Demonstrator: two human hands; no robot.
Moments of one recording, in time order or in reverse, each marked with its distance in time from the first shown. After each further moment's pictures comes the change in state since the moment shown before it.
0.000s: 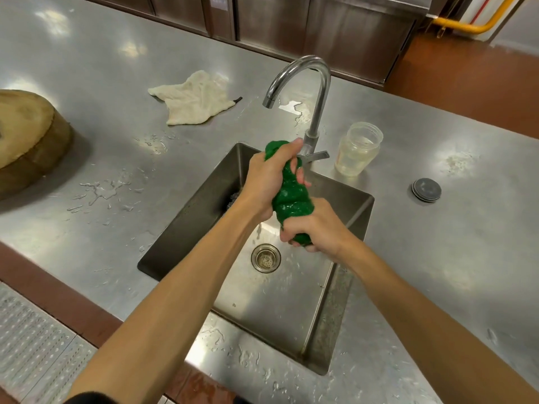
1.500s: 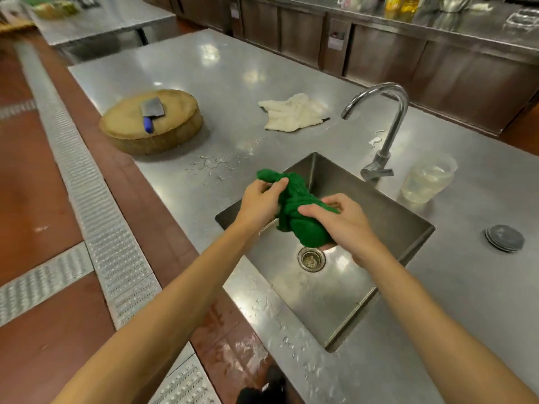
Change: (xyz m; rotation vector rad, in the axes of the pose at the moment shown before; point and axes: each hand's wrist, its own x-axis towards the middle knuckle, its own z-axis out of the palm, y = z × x) left_hand -0.150 -0.006 -0.032 0.310 0.628 0.036; right_hand -0.080 -0.006 0.027 -0.104 0.024 -0.035
